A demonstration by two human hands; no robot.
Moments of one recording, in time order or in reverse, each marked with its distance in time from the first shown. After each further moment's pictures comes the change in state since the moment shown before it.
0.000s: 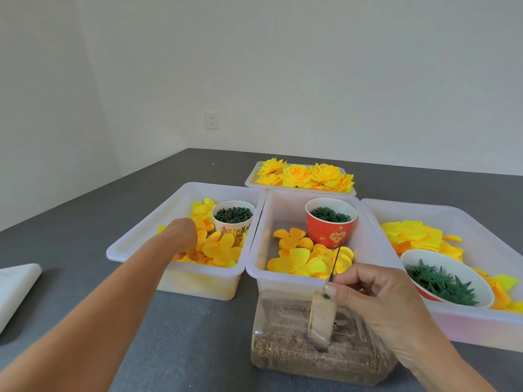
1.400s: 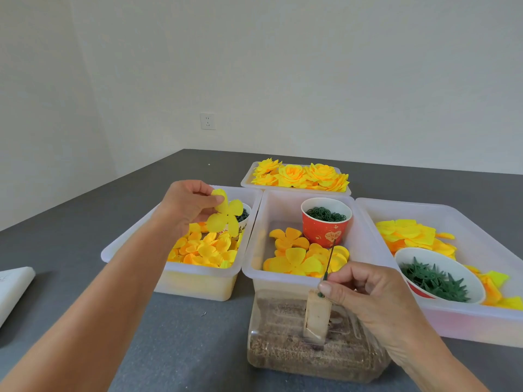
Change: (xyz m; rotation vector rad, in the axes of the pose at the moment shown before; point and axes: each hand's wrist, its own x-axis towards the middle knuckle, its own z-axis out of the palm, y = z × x) left_hand -0.041 0.029 -0.041 -1.409 0.246 0.227; right_hand 0.000 0.002 0.002 0.014 -0.002 0.005
